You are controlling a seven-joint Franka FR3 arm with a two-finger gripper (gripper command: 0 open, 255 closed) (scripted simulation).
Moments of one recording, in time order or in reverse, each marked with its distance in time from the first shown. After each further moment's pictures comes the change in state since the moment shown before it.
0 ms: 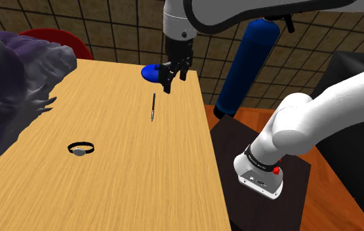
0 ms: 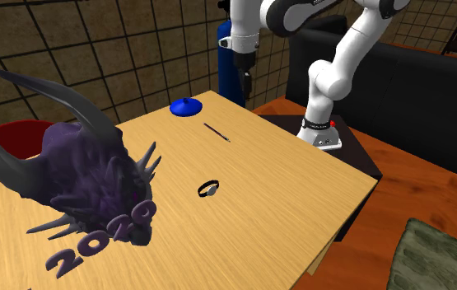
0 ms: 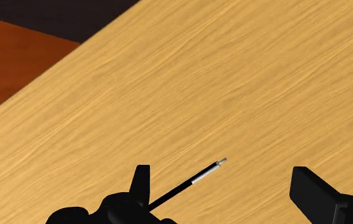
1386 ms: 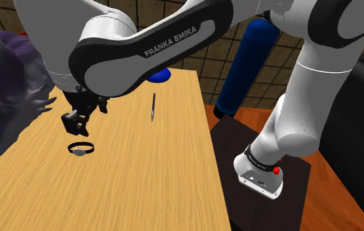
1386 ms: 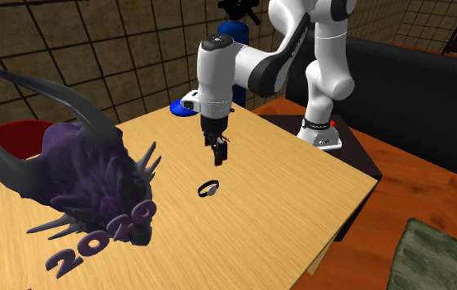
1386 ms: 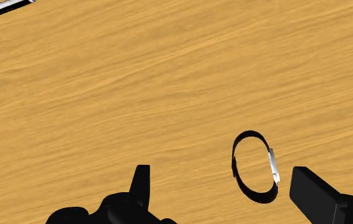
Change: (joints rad) arm 0.162 0.726 0.243 0.521 -0.357 0.210 0.269
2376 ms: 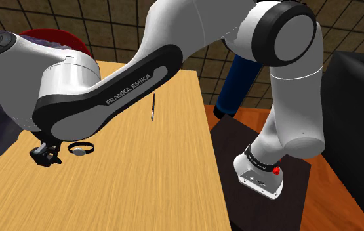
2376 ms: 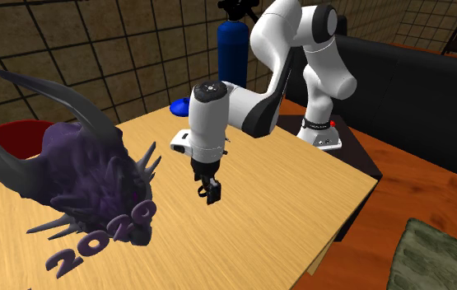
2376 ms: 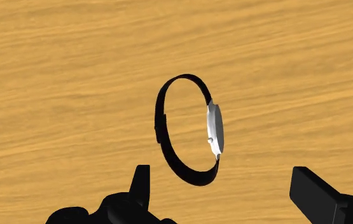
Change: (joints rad) arm 0.163 0.317 -0.031 0.266 -0.192 0.020 0.068
